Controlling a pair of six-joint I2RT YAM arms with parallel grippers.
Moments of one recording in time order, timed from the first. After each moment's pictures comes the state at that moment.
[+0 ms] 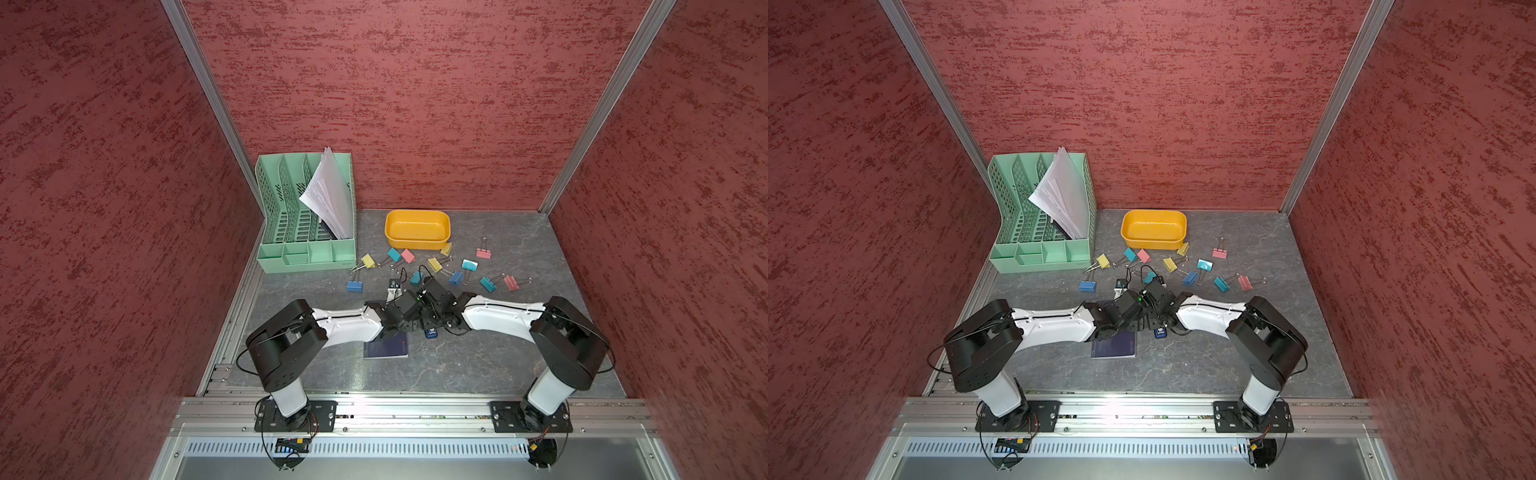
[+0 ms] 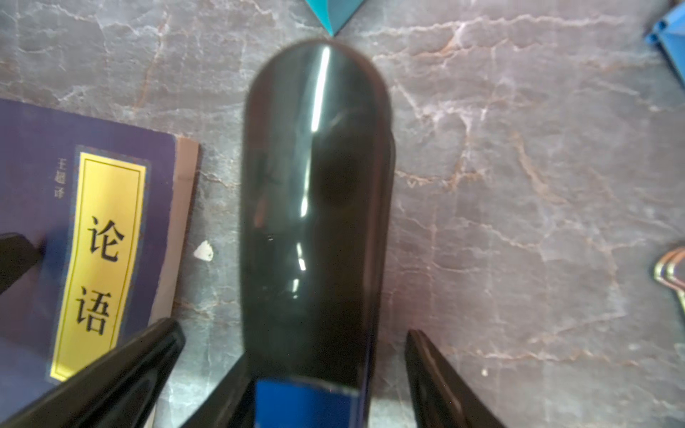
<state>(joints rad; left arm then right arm) -0.94 1.73 0.91 -0.30 -0.34 -0.83 0.79 1.69 0.91 -0.35 0.14 0.55</state>
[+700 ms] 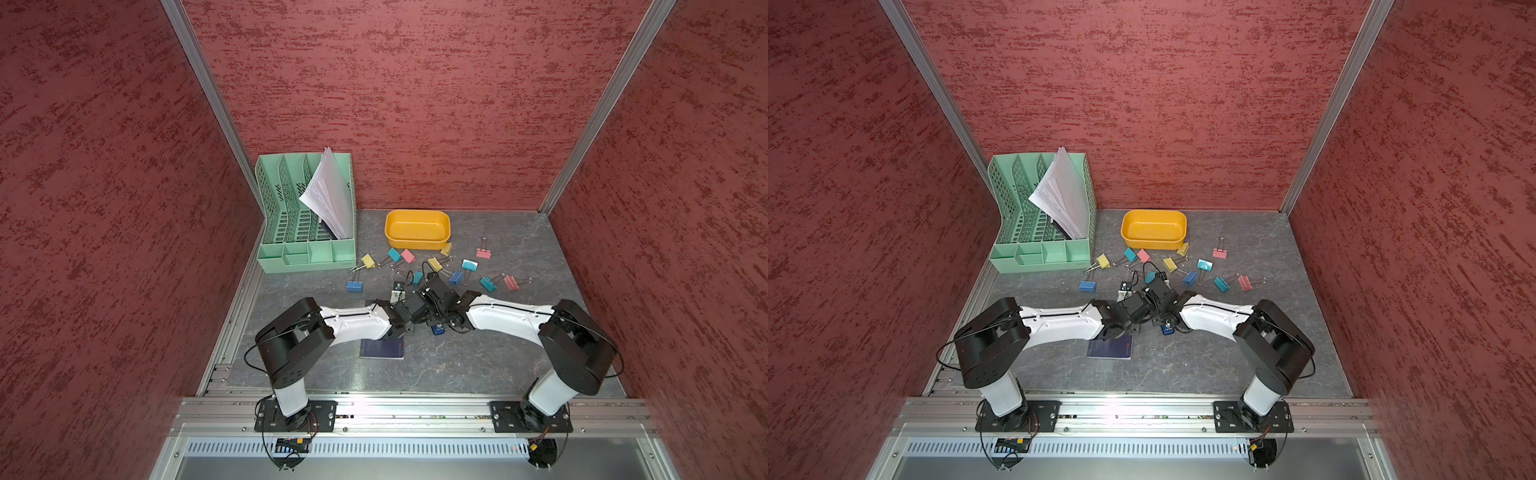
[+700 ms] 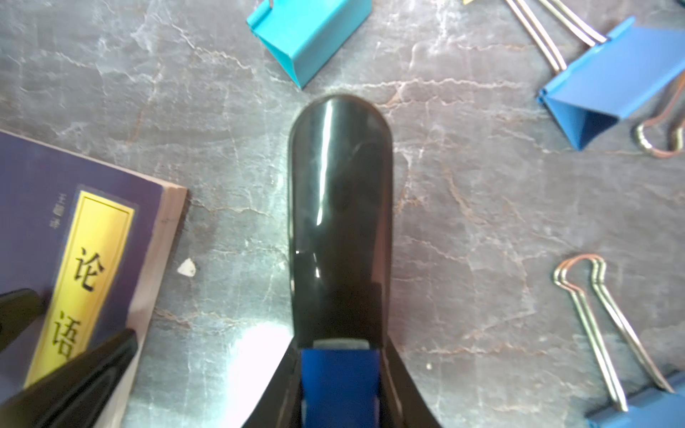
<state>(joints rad) -0.96 1.76 0.97 -0.46 -0.36 -0.84 0.77 1.65 0.91 -0.37 0.21 0.51</state>
